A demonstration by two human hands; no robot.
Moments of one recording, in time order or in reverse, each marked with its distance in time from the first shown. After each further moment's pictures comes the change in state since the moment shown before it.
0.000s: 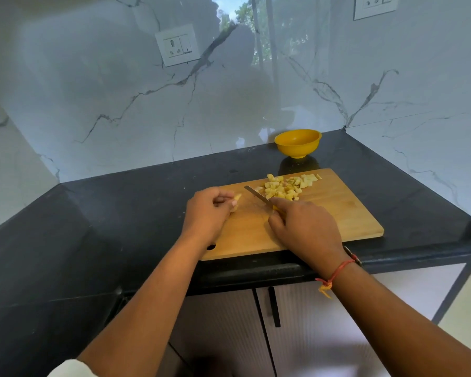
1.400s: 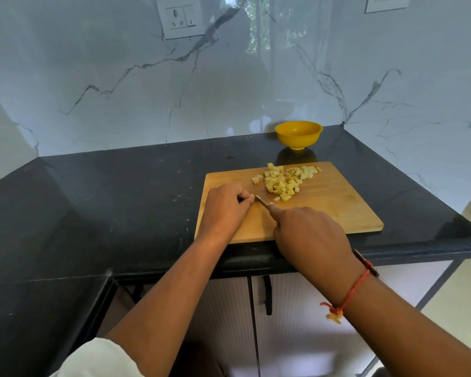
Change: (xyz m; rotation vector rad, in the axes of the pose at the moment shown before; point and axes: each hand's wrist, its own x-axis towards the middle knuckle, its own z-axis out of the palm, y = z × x) left_hand -0.011 -0.002 0.034 0.118 -0.007 0.194; right_hand -0.021 -0.031 -0.013 -0.277 -0.338 0.075
